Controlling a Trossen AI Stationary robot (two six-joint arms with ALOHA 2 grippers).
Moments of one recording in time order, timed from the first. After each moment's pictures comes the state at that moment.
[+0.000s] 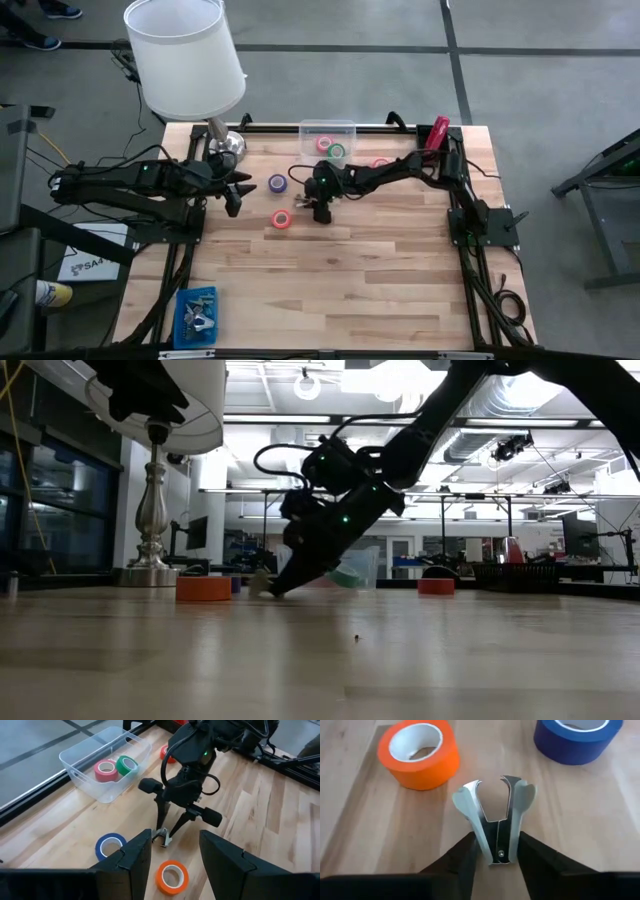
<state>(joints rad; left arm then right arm) -0.05 0.70 0.84 -0.68 -0.39 -0.48 -0.22 2.16 1.26 0.14 -0.26 -0.11</state>
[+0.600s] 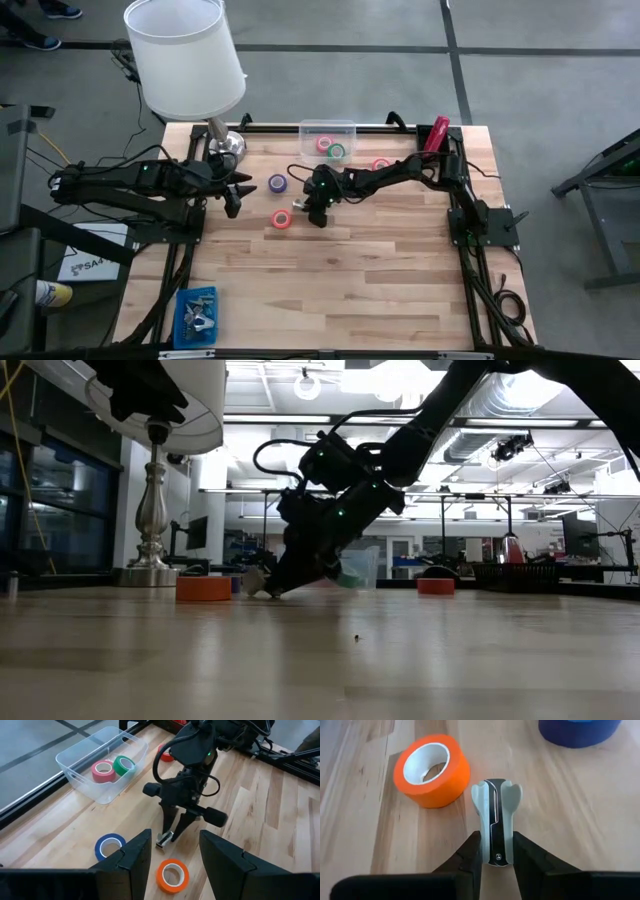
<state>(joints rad) -0.05 0.70 0.84 -0.68 -0.37 -0.45 -0.20 2.16 1.26 0.15 -0.27 0.14</state>
